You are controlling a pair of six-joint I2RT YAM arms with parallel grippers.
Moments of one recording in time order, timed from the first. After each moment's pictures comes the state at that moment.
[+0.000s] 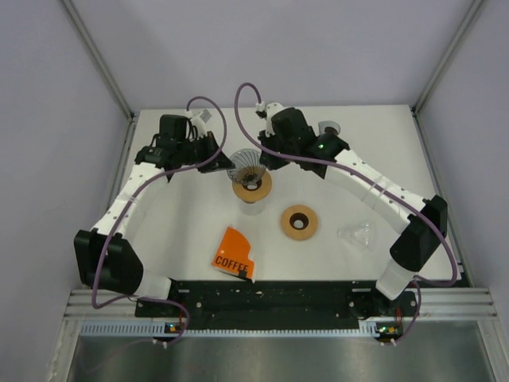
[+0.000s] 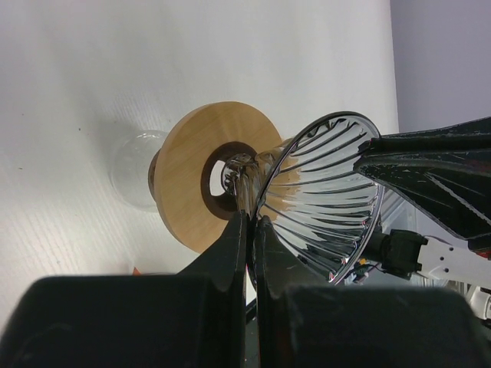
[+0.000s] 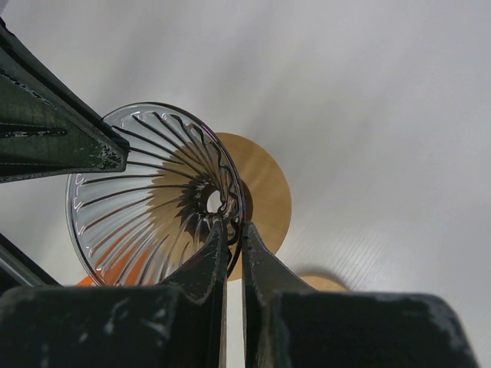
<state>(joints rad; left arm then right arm) -0.22 1.44 1.30 -0.56 0.63 -0.47 0.78 1.69 1.68 -0.64 0.04 0.23</state>
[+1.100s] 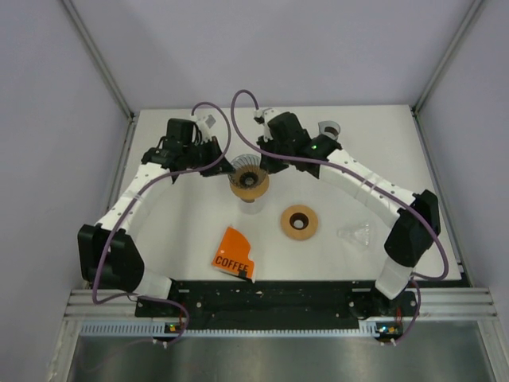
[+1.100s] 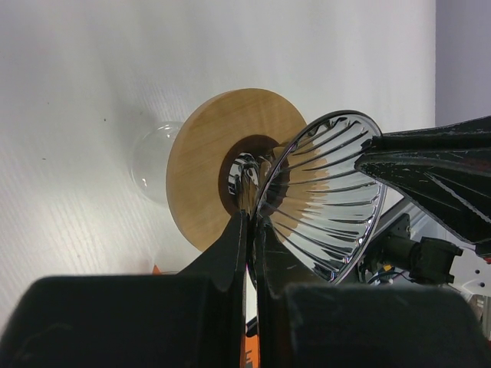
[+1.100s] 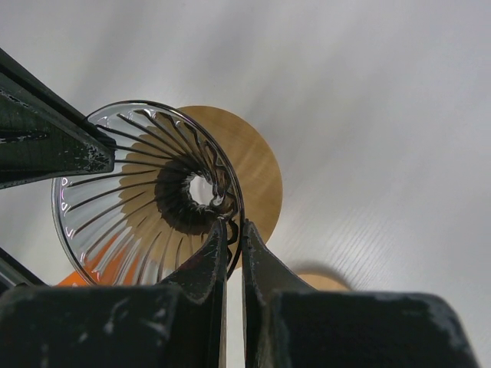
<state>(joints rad) -0.25 1.45 1.27 -0.56 0.53 -0.44 0.77 1.72 1.65 -0.62 0.03 0.23</state>
